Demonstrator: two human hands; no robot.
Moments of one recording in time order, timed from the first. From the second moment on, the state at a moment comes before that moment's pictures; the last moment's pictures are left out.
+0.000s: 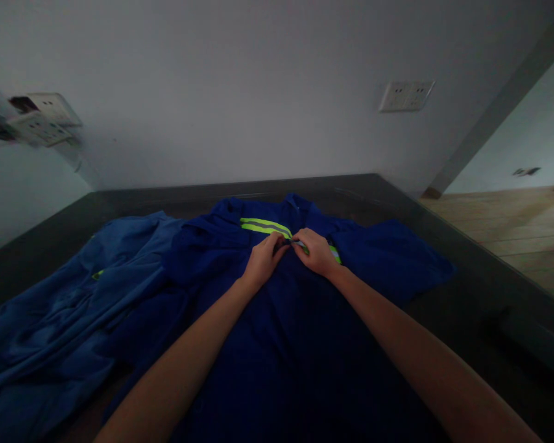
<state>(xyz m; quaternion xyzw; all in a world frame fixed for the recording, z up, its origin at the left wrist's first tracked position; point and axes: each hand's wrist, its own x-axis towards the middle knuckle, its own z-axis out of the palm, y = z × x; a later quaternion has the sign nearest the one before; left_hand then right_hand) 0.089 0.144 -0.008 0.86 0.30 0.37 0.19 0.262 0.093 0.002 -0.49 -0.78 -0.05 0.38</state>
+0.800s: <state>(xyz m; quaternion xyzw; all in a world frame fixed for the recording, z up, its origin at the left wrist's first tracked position) 0.077 0.154 0.049 0.81 0.35 0.29 0.36 0.294 0.104 0.018 -0.63 -0.56 -0.01 0.53</state>
